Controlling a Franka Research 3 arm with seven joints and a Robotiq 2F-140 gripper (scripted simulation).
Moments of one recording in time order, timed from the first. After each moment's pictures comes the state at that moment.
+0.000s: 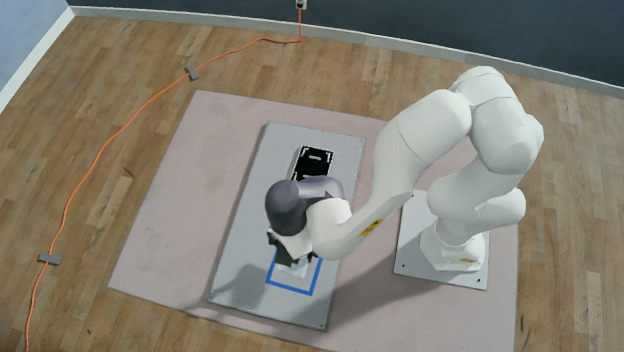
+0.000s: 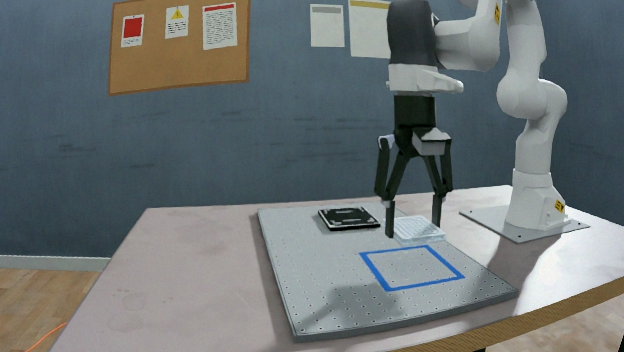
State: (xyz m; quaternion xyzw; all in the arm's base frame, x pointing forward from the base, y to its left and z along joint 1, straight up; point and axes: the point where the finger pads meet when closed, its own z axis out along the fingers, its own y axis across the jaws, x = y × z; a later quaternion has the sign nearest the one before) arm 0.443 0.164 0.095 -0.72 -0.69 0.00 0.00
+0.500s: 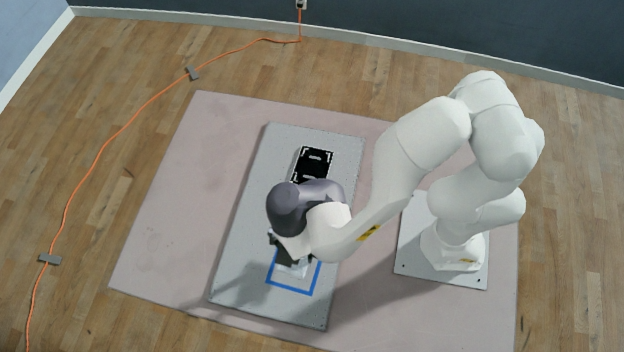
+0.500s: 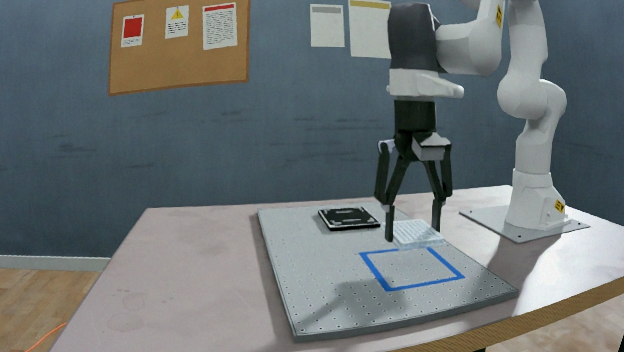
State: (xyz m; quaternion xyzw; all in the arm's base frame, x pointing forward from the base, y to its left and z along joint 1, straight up) arm 0.442 0.162 0.086 -0.73 -0.69 0.01 0.00
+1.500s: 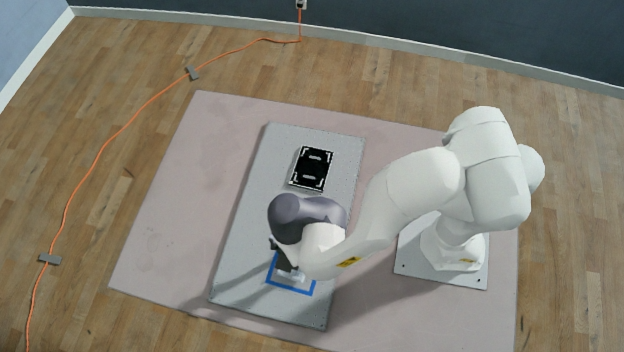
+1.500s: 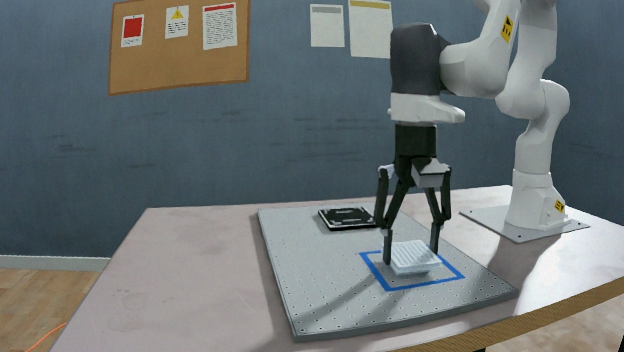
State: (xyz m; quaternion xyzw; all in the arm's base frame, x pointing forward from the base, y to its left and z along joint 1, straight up) arm 0.444 0.165 0.045 -0.73 -0.68 0.00 0.00
